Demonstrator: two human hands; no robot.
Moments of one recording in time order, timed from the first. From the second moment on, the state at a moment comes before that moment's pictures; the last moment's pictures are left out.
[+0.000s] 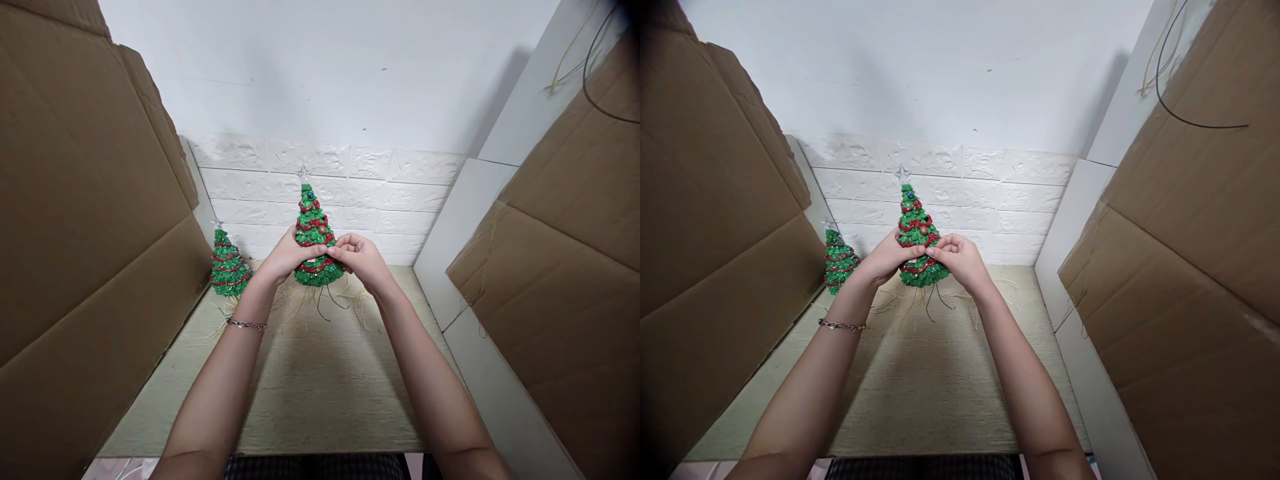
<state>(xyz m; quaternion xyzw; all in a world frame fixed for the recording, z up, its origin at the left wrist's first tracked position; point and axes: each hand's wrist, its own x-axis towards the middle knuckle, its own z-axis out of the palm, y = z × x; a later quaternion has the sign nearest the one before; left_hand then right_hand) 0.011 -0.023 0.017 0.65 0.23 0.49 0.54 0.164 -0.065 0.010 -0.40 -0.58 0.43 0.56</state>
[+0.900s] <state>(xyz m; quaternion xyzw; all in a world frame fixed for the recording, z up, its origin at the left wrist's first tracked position) -0.011 -0.019 0.023 0.54 0.22 0.53 0.62 0.189 -0.071 0.013 -0.44 -0.75 0.24 0.43</state>
